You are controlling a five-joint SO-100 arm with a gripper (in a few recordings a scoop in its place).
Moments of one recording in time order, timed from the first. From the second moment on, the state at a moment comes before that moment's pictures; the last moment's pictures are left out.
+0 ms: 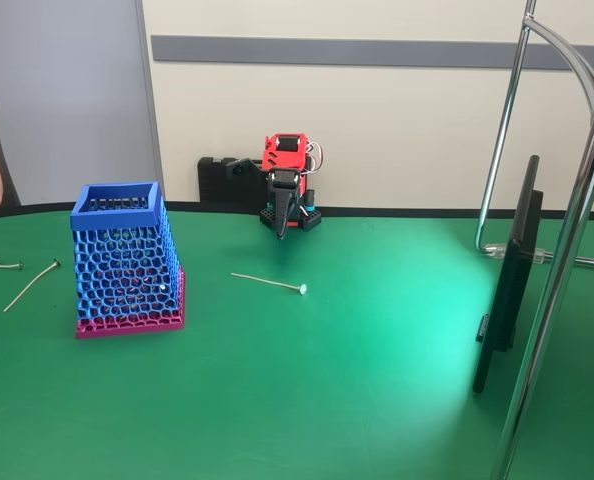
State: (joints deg) arm 3.2 190.1 176.2 50.5 -3.7
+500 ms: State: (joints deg) arm 3.2 189.3 176.2 50.5 -3.4
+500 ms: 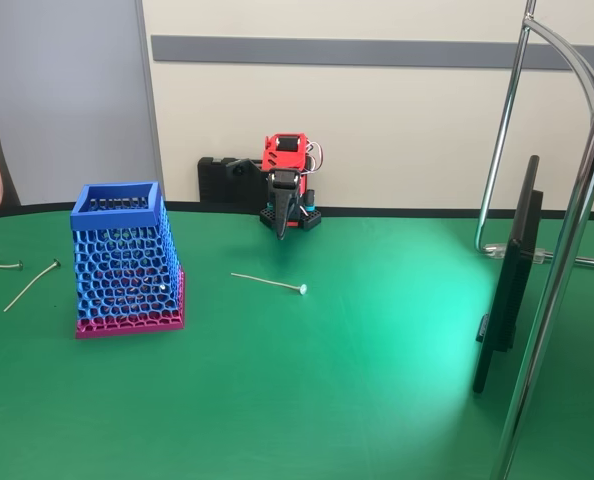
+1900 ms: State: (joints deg) arm -4.8 127.8 141.7 55.2 19.8
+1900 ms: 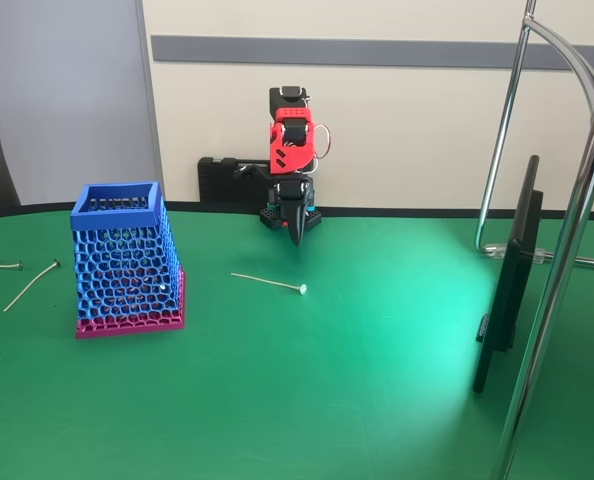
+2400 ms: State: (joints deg) arm -7.0 104.5 126.6 56.9 36.0
